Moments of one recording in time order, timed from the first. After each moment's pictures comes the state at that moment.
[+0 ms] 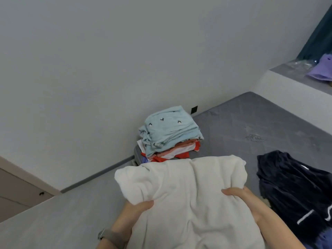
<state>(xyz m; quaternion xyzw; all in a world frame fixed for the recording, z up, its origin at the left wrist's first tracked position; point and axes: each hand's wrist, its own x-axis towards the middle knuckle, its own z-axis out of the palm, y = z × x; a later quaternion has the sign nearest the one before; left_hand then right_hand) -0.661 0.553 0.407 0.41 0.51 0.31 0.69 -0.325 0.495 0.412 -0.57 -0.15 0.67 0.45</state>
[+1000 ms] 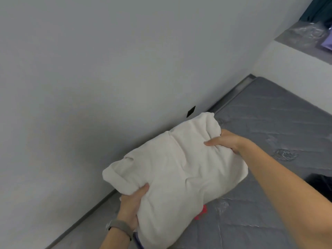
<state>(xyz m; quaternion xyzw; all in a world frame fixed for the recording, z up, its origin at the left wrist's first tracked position) -0.550 1.074 0.267 0.20 0.60 0.29 0.72 -0.198 1.093 0.336 -0.74 -0.26 0.56 0.26</state>
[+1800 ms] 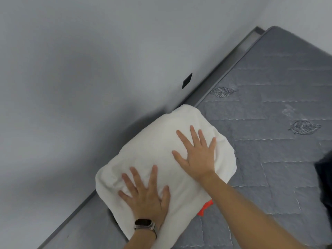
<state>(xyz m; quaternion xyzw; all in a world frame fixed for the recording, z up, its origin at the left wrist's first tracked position) -0.481 1.077 0.119 0.79 0.59 -0.02 0.16 -0.283 1.091 0.128 -0.85 -0.51 0.13 0.04</state>
